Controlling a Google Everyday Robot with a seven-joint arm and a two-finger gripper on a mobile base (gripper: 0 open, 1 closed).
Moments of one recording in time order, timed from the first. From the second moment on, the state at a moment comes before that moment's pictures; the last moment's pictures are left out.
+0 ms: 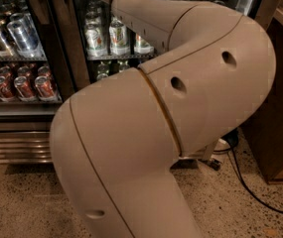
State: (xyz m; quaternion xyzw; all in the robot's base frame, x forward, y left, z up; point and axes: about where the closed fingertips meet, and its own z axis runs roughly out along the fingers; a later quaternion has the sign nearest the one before) arm 0.767 0.229 1.135 -0.38 0.45 0.37 0.72
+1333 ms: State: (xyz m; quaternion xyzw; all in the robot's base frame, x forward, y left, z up) arm 0.731 0.193 1.134 -0.41 0.49 0.37 0.68
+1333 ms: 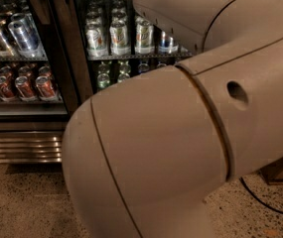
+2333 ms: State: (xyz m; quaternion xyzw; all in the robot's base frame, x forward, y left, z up) arm 0.662 0.091 1.186 -0.46 0.49 0.28 0.68
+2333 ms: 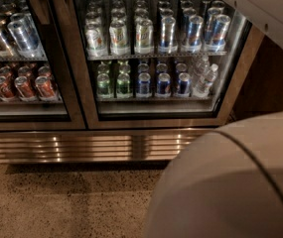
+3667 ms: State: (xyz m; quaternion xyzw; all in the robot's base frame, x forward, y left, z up) arm 0.645 0.049 1.149 -0.46 0.53 0.20 0.68
